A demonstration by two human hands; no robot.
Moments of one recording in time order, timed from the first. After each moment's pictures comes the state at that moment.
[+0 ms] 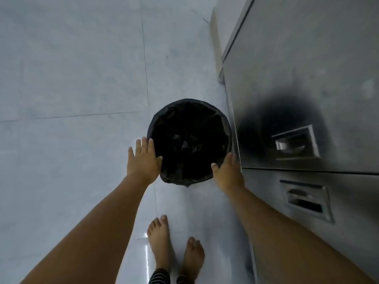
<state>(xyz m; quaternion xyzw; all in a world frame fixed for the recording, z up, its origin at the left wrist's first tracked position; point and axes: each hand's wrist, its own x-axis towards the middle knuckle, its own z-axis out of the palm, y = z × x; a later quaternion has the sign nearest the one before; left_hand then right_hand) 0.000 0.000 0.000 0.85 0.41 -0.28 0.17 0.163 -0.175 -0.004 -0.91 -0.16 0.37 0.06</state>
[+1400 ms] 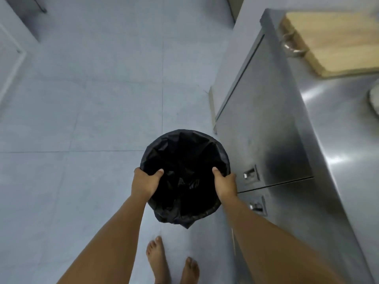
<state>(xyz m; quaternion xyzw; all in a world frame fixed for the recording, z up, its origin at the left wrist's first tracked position) -0.045 -0.012 0.237 0.50 0.67 0.03 0.55 0.127 -0.147 0.232 -0.85 0.08 0.36 0.38</state>
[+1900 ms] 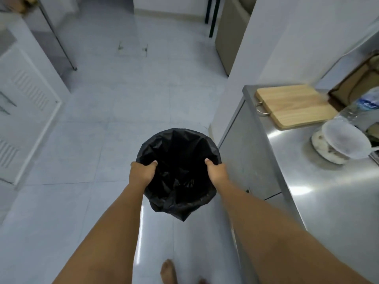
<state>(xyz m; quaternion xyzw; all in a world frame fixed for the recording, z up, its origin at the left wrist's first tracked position) -0.102 0.066 0.445 0.53 0.65 0.10 0.53 0.074 -0.067 0.446 -0.82 0.01 0.37 0.43</state>
